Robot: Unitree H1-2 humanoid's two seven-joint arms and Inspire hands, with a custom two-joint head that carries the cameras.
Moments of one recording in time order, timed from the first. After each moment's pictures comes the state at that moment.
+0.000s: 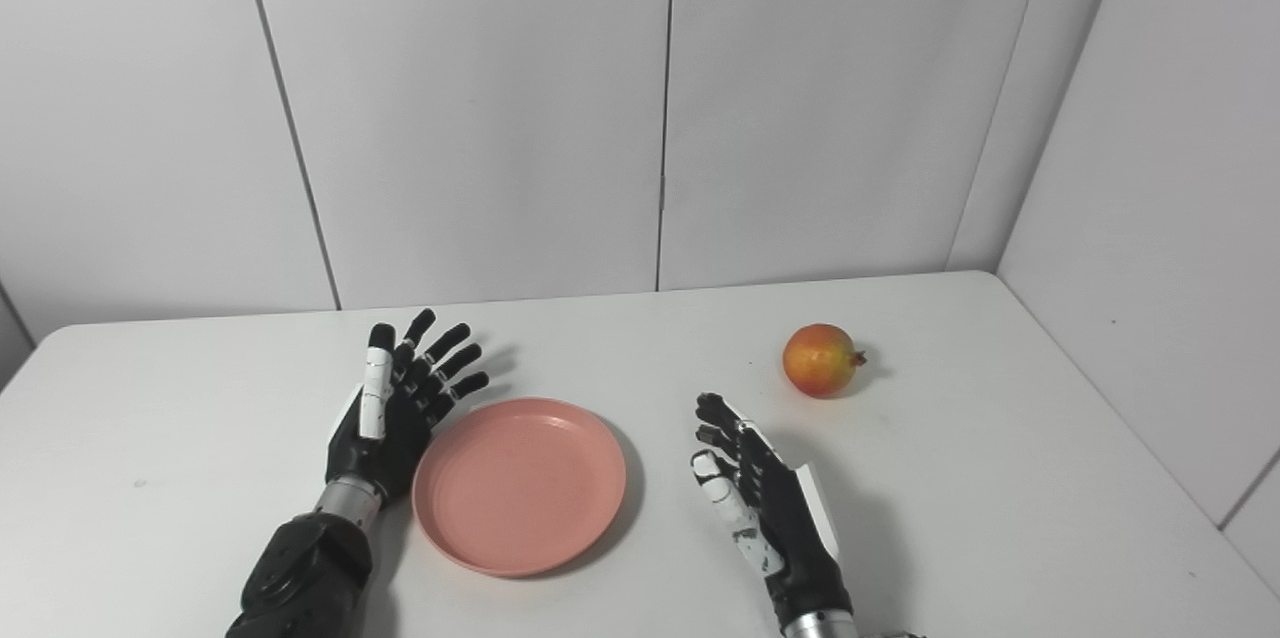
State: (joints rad) left arm -0.56 -0.05 0.15 0.78 -0.35 -0.14 -0.30; right arm 0.00 -0.04 0.04 -0.12 -0.15 -0.06 0.00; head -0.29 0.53
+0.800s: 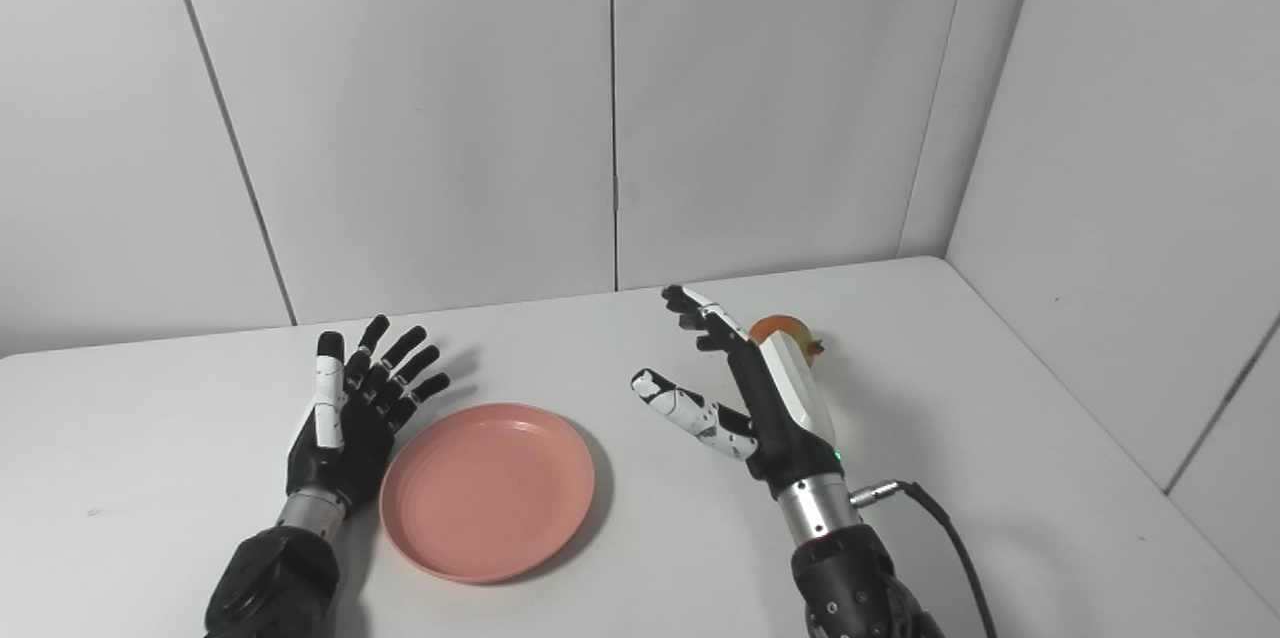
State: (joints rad) left arm -0.59 -0.05 0.17 0.83 -0.37 -0.17 -0.33; right arm -0.20 -0.18 0.03 -0.19 -0.43 0.01 0.01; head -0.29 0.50
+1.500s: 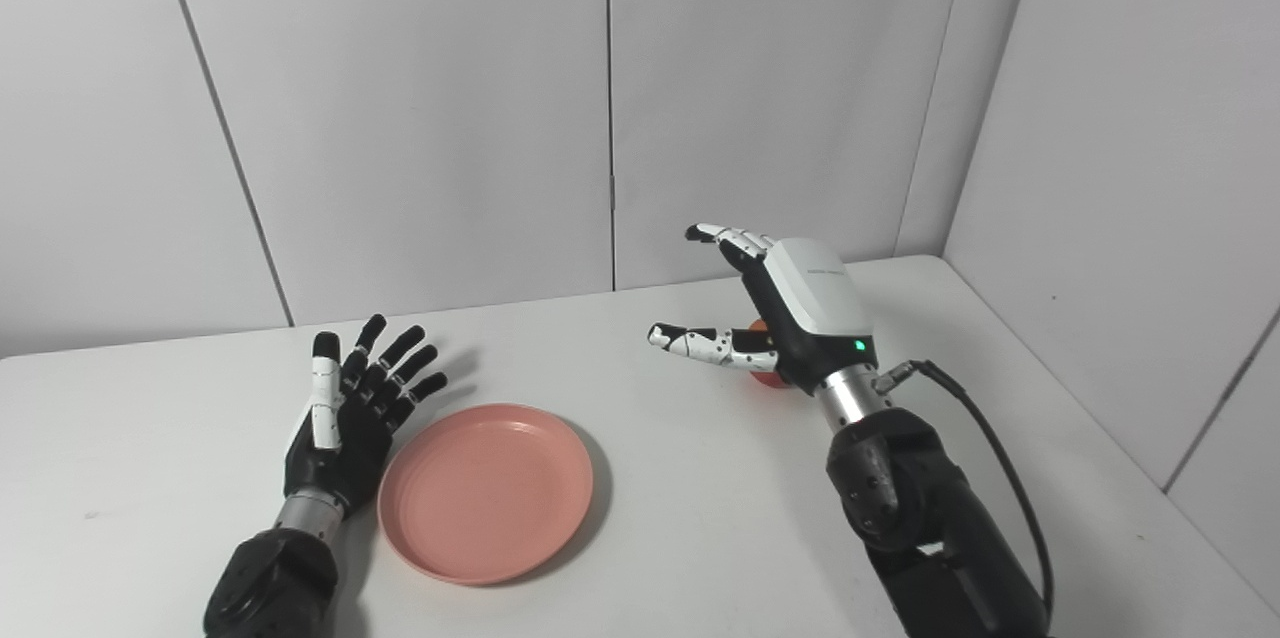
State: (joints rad) left arm -0.59 -0.05 0.18 0.83 -0.37 -0.17 -0.34; right arm -0.39 -0.40 0.09 -0.01 -0.74 0.02 -0.01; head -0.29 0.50
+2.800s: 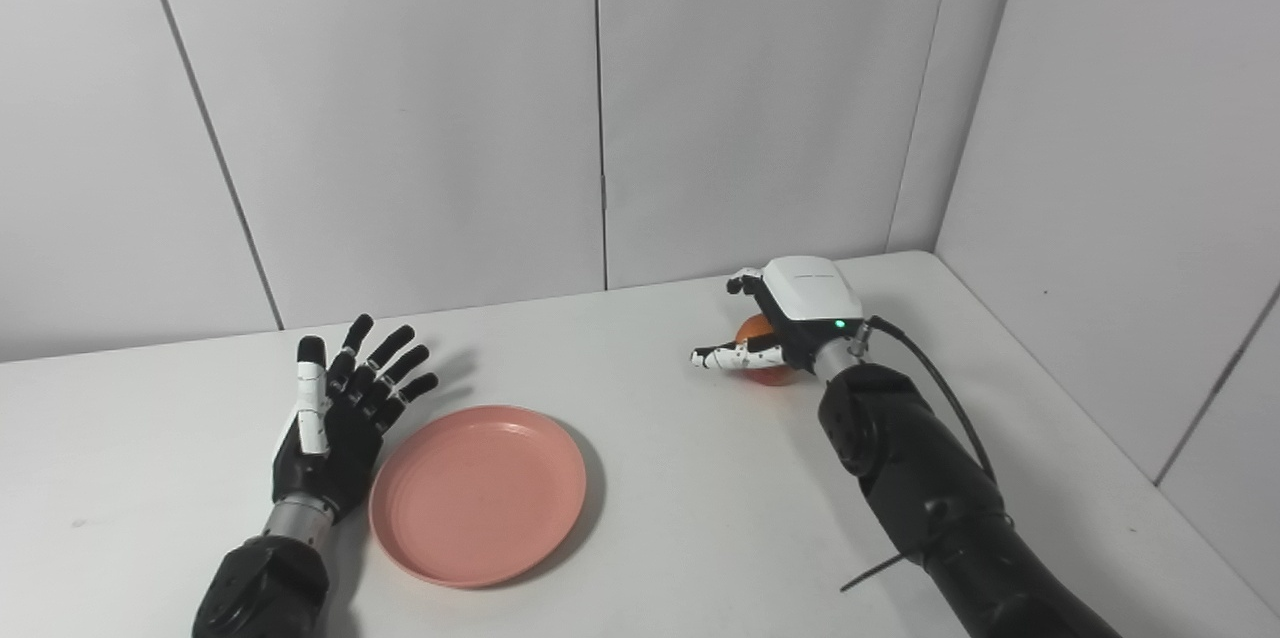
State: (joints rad) left arm -0.56 -0.06 0.18 0.77 -0.38 -0.16 -0.34; right arm -0.62 -0.45 0.24 0.62 -0.86 0.06 -0.07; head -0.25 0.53
